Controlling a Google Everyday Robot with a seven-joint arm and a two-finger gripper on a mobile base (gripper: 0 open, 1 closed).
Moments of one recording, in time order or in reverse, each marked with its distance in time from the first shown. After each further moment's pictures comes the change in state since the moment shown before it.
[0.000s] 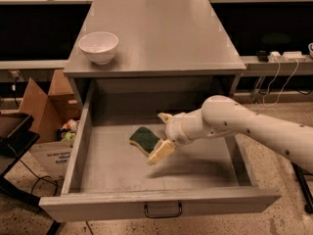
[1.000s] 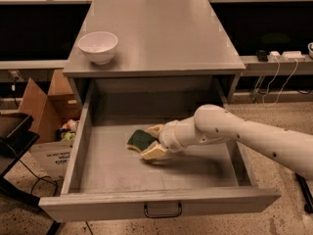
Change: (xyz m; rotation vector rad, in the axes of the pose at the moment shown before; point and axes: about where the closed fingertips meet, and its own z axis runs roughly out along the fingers) arm 0.010 0.014 0.041 -0.050 -0.037 0.012
